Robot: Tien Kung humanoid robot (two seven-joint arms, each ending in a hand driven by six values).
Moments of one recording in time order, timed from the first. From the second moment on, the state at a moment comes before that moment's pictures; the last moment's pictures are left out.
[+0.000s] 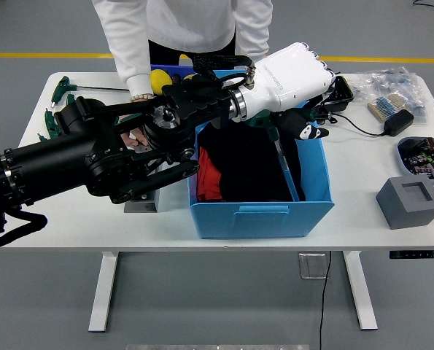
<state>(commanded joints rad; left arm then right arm) -1.26 0.07 -0.26 -1.09 1.96 0.24 0.02 0.09 -0.20 0.24 0.21 -0.08 -0.13 0.03</state>
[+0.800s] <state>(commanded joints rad) -1.20 0.14 -0.38 -1.19 2.05 0.18 0.06 0.07 -0.20 0.25 0.21 -0.08 -0.13 0.04</state>
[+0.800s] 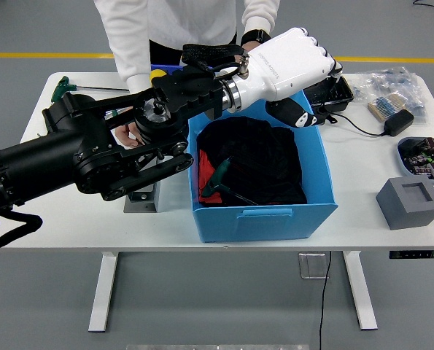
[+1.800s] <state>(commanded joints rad) -0.44 0.27 -0.87 -1.61 1.34 0.65 0.20 0.03 -0.17 0.23 0.21 -0.06 -0.13 0.04</state>
